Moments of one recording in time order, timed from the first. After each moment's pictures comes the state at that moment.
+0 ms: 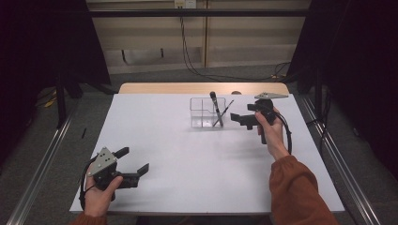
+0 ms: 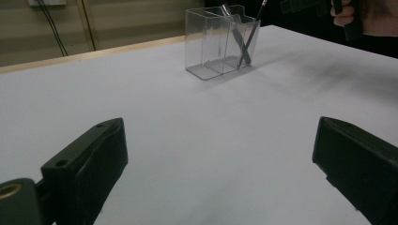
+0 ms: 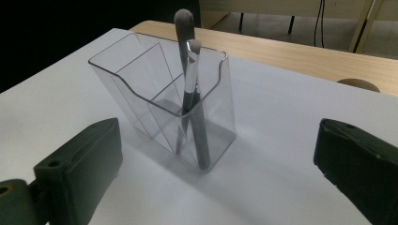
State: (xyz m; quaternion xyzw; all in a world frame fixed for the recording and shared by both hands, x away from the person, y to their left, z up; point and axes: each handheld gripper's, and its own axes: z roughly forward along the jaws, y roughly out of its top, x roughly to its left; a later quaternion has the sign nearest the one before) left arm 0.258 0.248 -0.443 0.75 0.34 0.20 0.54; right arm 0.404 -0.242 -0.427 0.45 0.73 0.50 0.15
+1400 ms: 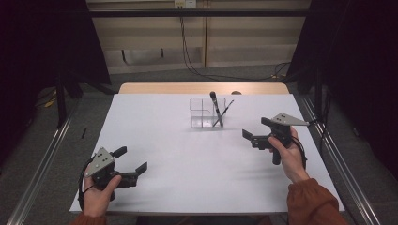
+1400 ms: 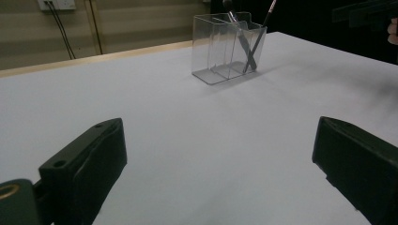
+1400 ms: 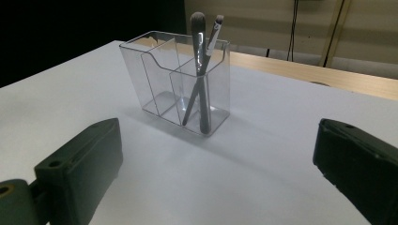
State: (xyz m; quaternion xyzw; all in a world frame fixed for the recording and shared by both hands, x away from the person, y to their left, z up) left arm 0.257 0.251 -0.443 0.73 0.35 0.21 0.55; right arm 0.320 -0.260 -0.432 0.43 0.70 0.52 0.23
